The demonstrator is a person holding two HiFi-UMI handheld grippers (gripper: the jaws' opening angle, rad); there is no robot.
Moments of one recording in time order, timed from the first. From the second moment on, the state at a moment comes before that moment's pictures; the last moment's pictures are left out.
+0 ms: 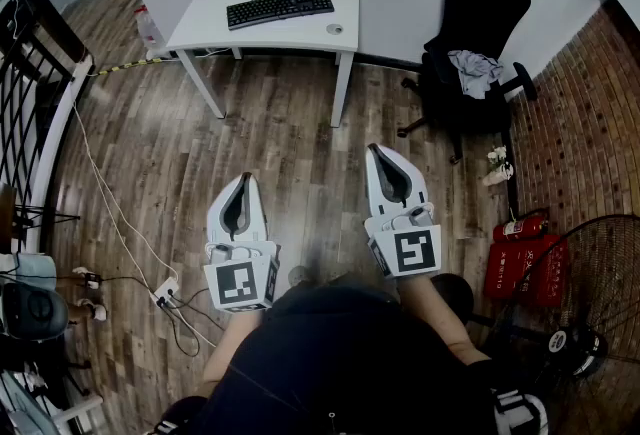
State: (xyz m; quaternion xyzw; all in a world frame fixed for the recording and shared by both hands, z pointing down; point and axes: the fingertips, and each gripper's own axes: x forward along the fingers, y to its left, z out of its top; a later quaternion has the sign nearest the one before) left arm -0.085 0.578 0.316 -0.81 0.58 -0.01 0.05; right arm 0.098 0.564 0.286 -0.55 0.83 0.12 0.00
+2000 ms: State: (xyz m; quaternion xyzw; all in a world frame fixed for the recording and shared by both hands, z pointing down) left arm -0.174 0.159 0.355 -0.84 0.55 -0.01 -0.04; right arm 0.028 0.171 0.316 -0.56 0.83 0.08 -0.03
